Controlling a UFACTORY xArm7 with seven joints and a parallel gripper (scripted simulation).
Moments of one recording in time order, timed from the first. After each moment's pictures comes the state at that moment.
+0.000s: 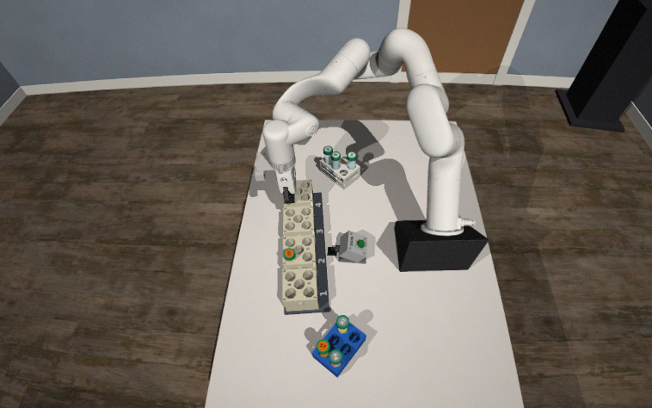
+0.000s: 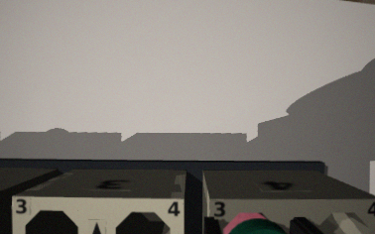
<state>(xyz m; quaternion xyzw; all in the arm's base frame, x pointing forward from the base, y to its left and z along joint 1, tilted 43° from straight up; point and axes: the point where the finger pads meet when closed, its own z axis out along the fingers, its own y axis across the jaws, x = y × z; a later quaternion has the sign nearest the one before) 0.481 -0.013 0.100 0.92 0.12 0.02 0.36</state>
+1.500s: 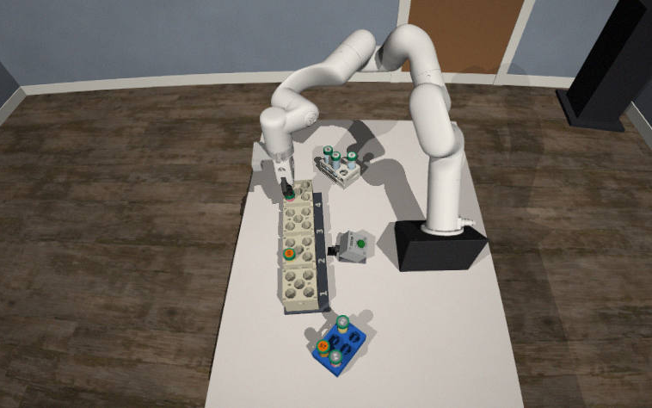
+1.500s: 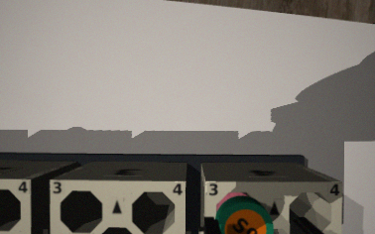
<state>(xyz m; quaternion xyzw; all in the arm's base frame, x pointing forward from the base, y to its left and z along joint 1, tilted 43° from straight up) 0.475 0.017 0.132 0.92 0.12 0.02 0.36</state>
